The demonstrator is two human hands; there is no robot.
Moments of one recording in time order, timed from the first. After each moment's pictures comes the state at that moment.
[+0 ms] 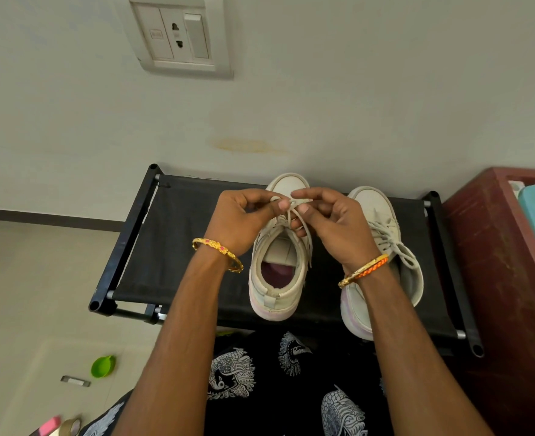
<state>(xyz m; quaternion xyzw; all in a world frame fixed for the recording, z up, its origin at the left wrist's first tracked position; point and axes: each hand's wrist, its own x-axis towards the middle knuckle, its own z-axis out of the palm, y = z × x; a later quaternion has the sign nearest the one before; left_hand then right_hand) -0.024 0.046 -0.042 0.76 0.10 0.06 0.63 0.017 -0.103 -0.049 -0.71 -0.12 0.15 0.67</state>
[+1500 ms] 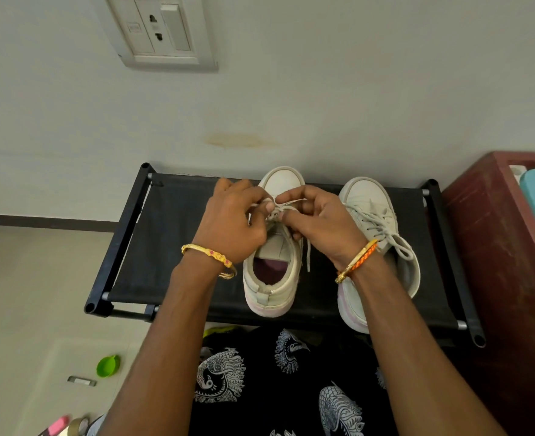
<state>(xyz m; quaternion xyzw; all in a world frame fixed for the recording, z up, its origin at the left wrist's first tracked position) -0.024 0.044 -0.050 0.95 0.03 0.11 0.28 0.019 -0.100 -0.048 -0.74 -0.09 0.24 0.62</state>
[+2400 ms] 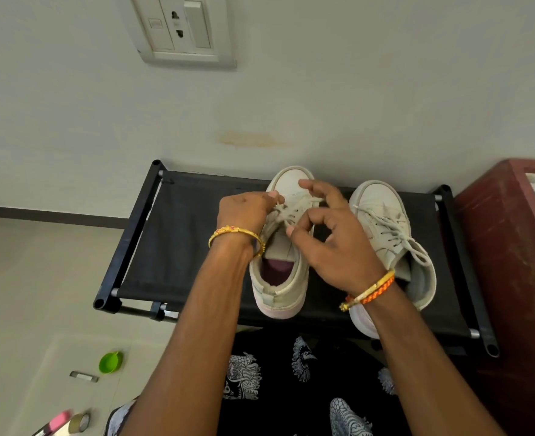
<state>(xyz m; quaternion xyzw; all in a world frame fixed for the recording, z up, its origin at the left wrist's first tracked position) -0.010 0.030 -0.043 0.61 0.38 0.03 0.69 -0.009 -0.100 -0.041 -0.82 -0.18 0.13 0.53</state>
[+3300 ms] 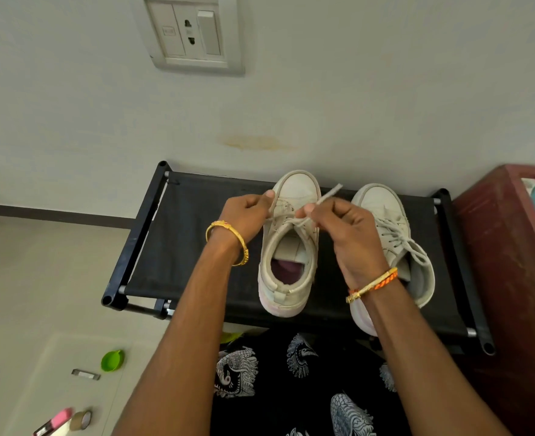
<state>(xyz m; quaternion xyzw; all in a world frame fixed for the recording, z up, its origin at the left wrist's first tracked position) -0.010 0.055 -0.062 0.76 0.30 -0.04 0.57 -0.005 -0.097 -0.042 -0.65 -0.04 0.15 0.74</state>
